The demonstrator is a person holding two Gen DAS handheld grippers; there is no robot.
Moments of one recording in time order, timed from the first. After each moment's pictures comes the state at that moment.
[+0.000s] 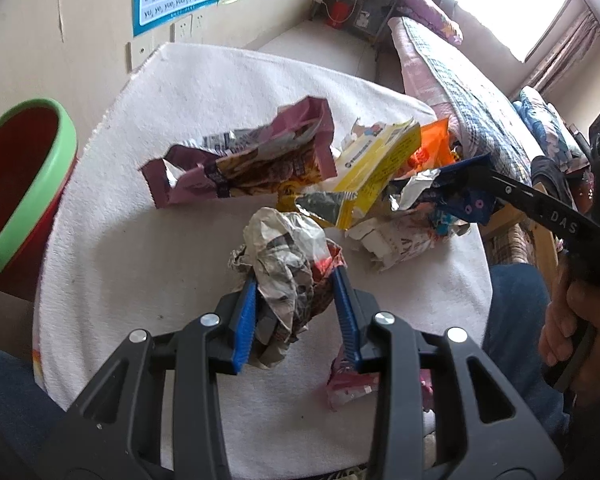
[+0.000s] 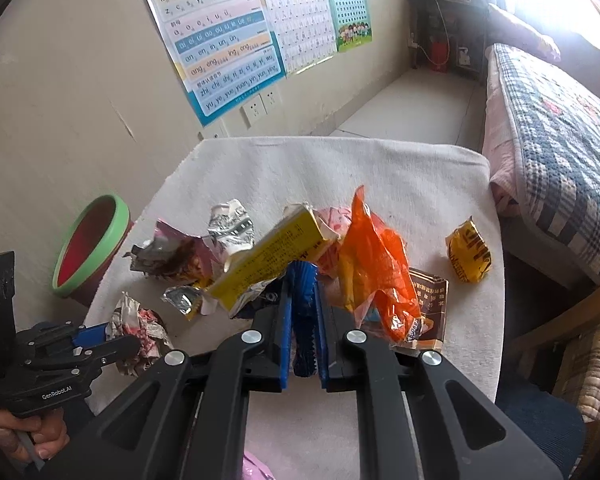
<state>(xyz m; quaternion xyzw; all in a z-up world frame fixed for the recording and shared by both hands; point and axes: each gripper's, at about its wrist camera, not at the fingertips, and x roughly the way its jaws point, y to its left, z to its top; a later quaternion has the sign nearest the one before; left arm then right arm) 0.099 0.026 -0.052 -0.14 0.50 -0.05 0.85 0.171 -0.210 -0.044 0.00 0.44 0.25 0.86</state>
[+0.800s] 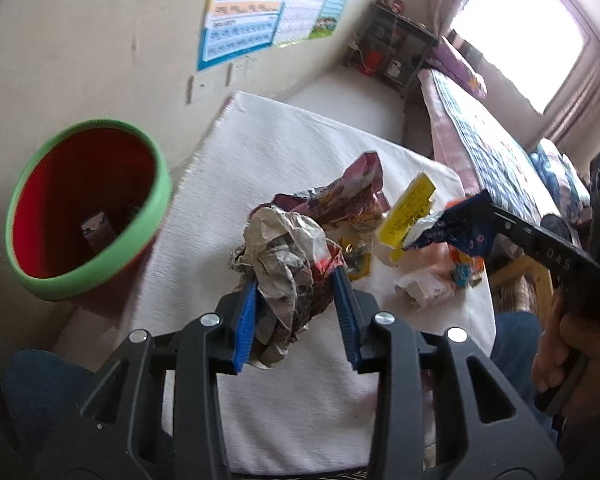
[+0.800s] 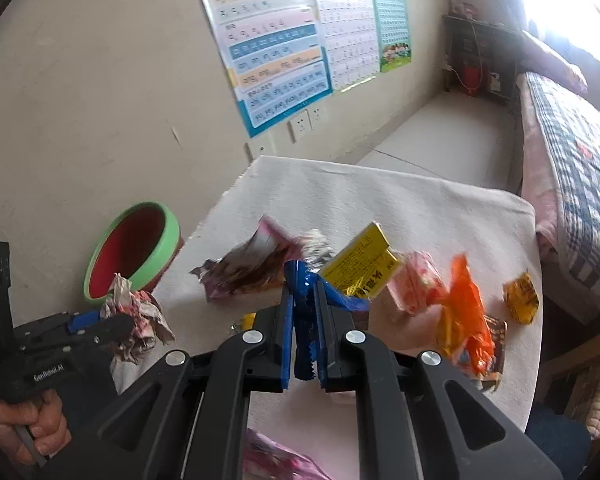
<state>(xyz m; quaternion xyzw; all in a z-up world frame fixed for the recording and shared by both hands) 0.075 0.107 -0.008 -0.18 0.44 0.02 0.88 0.157 -0.130 -0.006 -0.03 0.41 0.29 0.86</state>
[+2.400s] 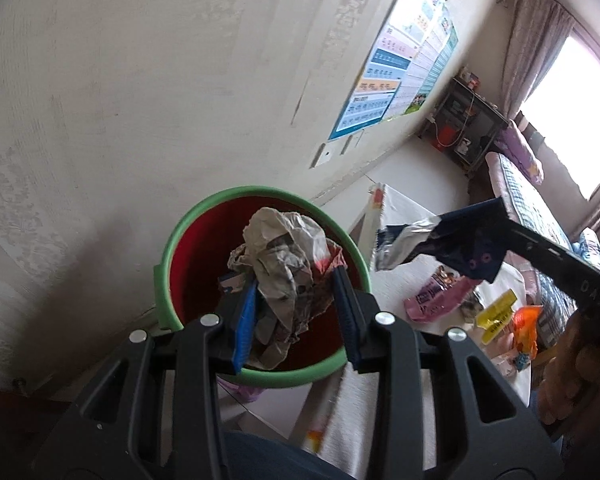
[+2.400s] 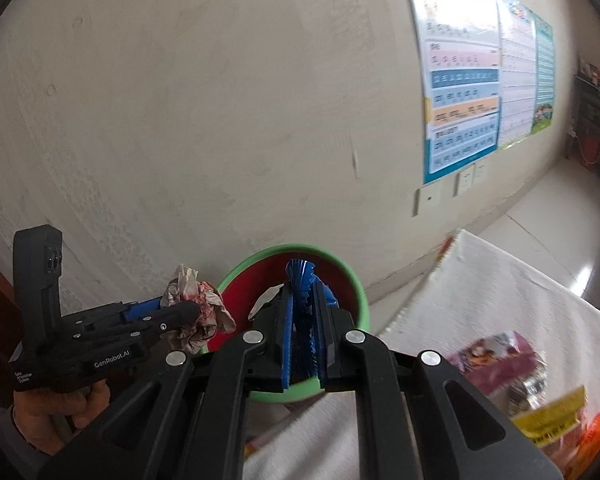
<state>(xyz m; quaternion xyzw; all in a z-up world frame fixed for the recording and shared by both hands) 0.032 0.302 0.018 -0.23 0.36 0.15 0.89 0.136 0.120 0.038 -0.07 0.36 0.48 0.80</state>
